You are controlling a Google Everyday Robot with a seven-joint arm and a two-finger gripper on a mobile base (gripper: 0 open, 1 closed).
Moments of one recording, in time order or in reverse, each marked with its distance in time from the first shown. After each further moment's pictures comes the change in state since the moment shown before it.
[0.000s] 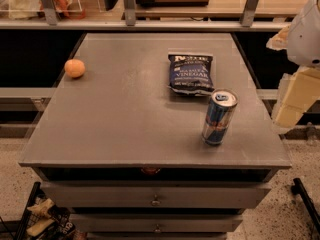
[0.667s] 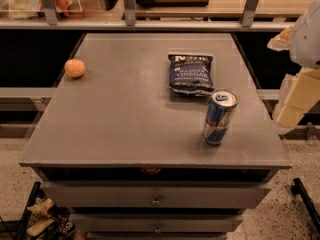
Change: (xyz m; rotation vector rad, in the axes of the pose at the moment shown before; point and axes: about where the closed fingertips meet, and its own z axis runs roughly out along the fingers) arm 0.001 -0.001 0.002 0.001 -0.033 0.003
